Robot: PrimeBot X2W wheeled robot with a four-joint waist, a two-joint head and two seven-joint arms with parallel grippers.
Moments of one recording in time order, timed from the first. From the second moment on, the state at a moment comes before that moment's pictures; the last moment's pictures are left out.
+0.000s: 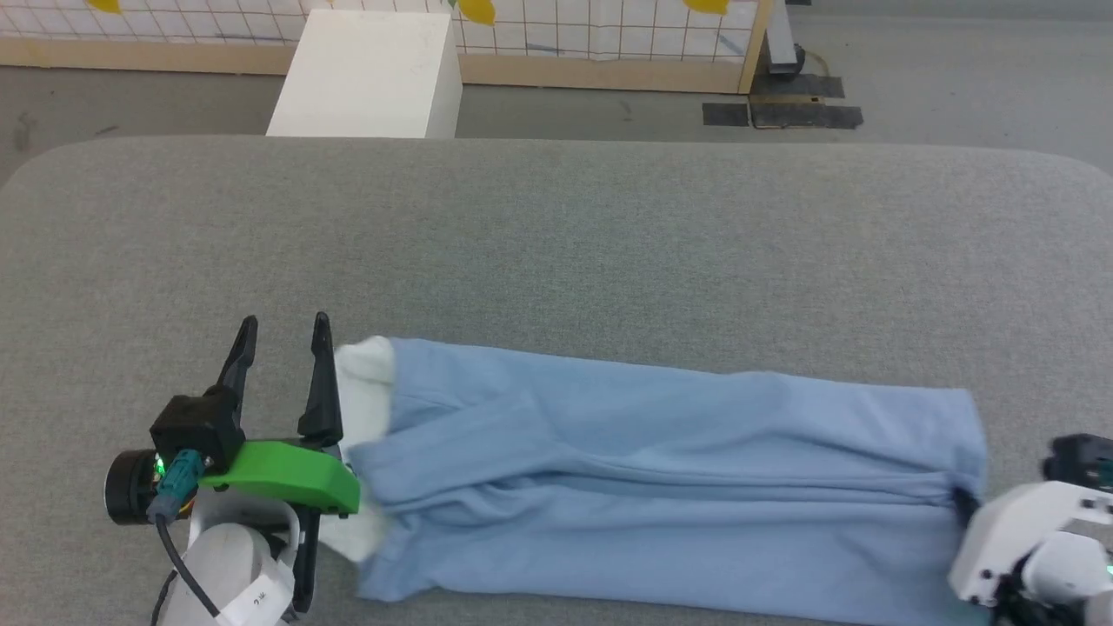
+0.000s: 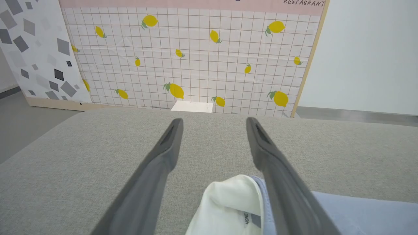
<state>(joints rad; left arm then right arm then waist) -0.19 0.12 0.01 0.21 -0.17 -0.07 -0.26 -0.08 -0.04 -0.33 0.25 0.19 0.13 0.51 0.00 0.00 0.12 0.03</state>
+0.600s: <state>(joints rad) -0.19 0.09 0.04 0.22 -0.15 -0.09 -0.26 -0.12 -0.05 -0.59 0.16 -0.16 0.13 0.40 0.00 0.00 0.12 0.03</state>
